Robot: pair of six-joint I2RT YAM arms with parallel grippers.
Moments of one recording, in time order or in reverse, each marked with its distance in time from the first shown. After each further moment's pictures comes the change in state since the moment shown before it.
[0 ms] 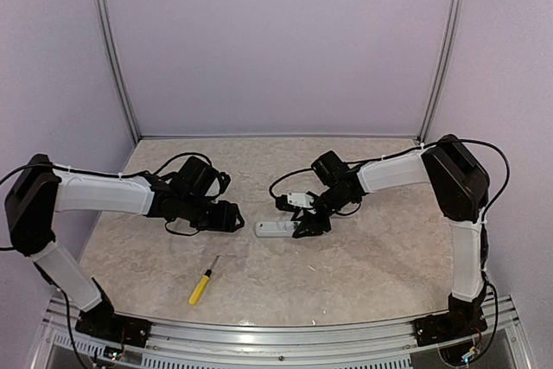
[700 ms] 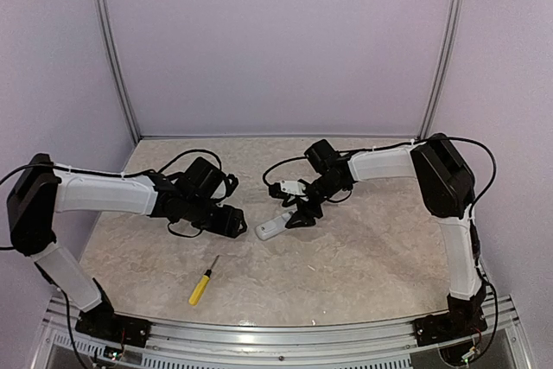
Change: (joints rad) left arm -0.043 0.008 0.039 -0.069 -0.056 0.101; right arm -0.022 0.096 0.181 -0.032 -0.043 -0.071
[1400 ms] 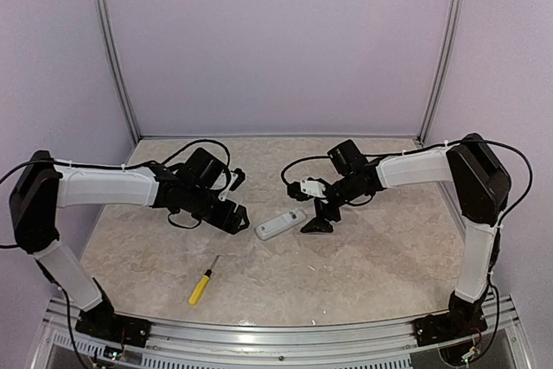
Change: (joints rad) left arm 0.031 0.028 0.091 -0.064 0.050 0.208; right arm -0.036 -0.276 -0.337 0.137 -0.003 0.015
